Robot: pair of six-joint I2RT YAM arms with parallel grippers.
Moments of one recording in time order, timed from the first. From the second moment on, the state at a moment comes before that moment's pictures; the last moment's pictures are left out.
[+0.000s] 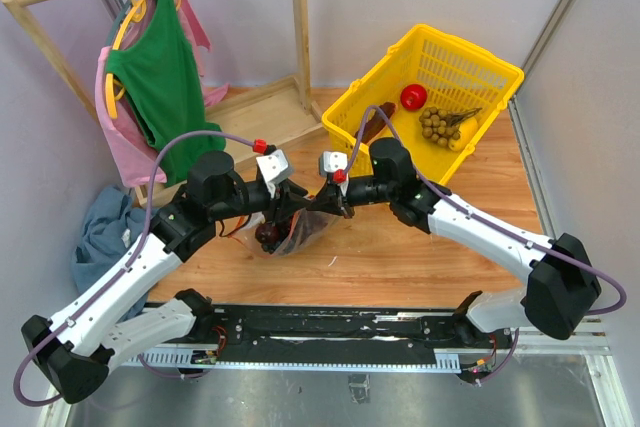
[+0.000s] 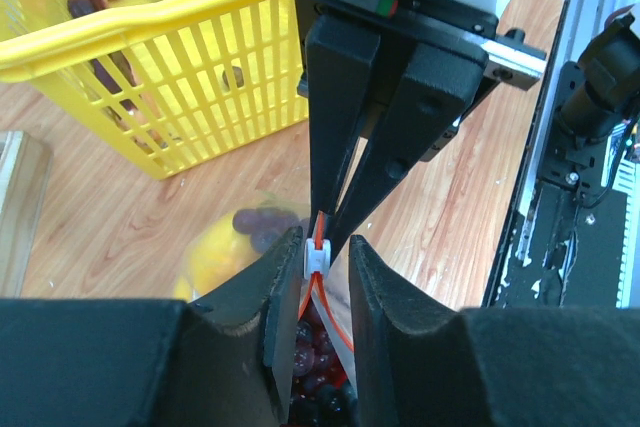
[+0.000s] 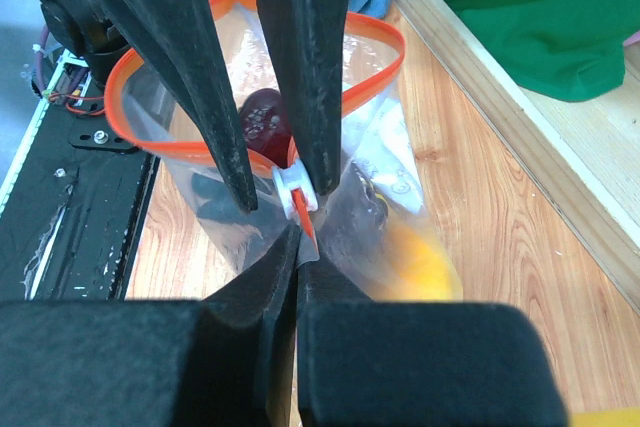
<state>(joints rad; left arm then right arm) -0.65 0.89 0.90 -0.27 0.49 0.11 0.77 1.35 0.97 0.05 -0.79 -0.35</state>
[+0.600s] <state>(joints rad) -0.64 0.91 0.86 -0.24 0.47 0.03 0.77 1.32 0.95 0.08 -0.74 -0.32</state>
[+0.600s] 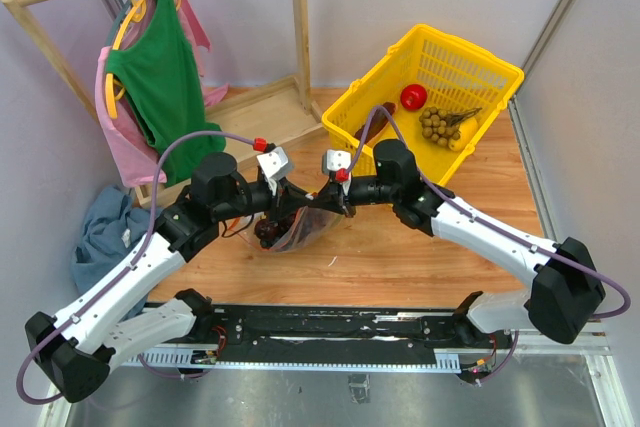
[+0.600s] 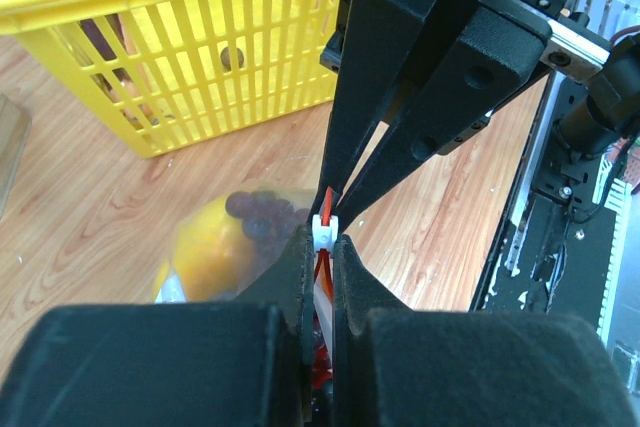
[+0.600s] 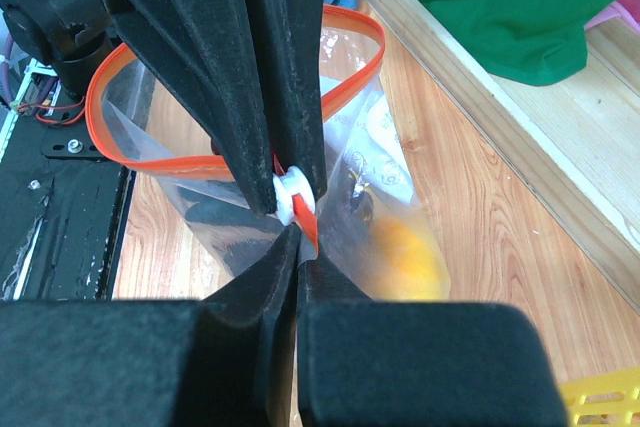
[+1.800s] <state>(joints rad) -0.63 0.89 0.85 -0.29 0.46 0.06 0.74 1.25 0.98 0.07 -0.80 -0.41</state>
